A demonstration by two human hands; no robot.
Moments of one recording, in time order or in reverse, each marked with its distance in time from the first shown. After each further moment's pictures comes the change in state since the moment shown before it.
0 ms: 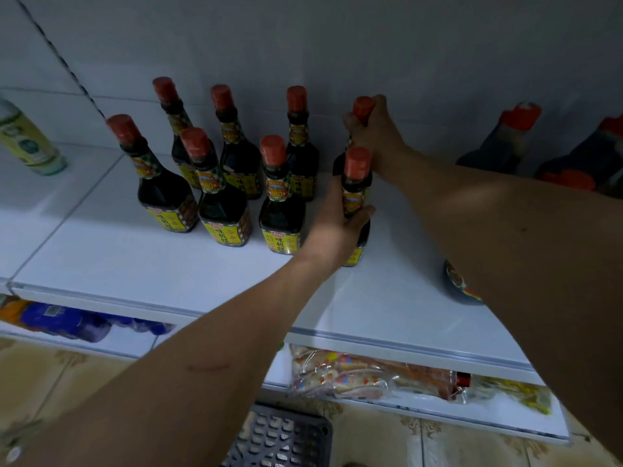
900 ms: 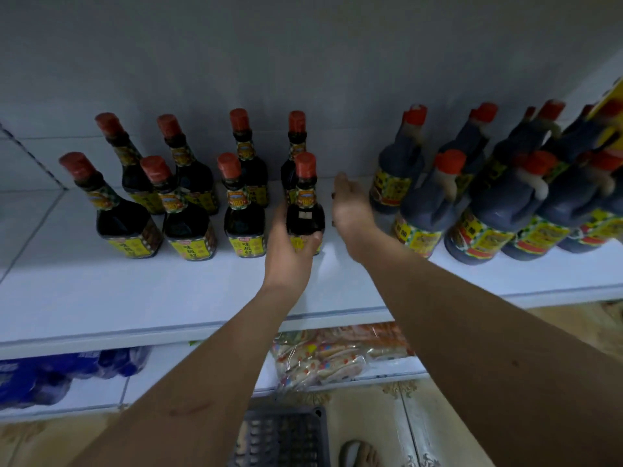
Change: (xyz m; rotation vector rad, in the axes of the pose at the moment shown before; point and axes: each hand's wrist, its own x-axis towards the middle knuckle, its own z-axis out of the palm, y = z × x) left_hand -0.056 -0.013 -0.014 0.093 -0.001 0.002; right_hand -0.150 -0.009 -0.004 0.160 0.274 0.452
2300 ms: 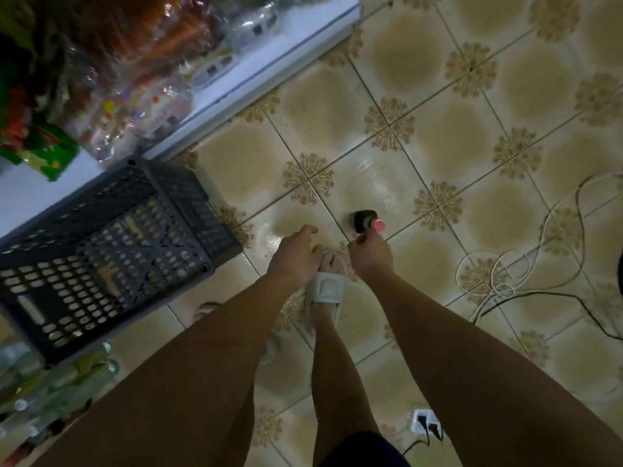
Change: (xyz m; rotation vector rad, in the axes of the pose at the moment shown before) left_hand -0.490 -0.170 0.264 0.699 -1.116 -0.455; right_hand -0.395 0.555 -0.267 -0.421 0.139 0.895
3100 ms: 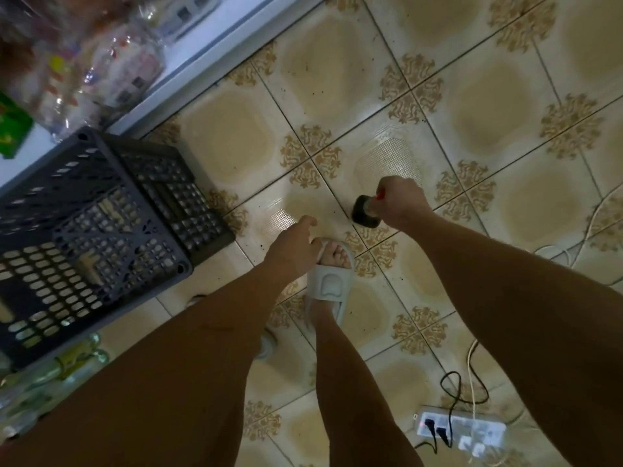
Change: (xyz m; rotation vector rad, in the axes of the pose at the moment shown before) left_hand 0.072 -0.032 0.034 0.024 -0.076 -0.070; right_hand 0.130 -0.004 -0.024 -0.363 -0.122 -0.252
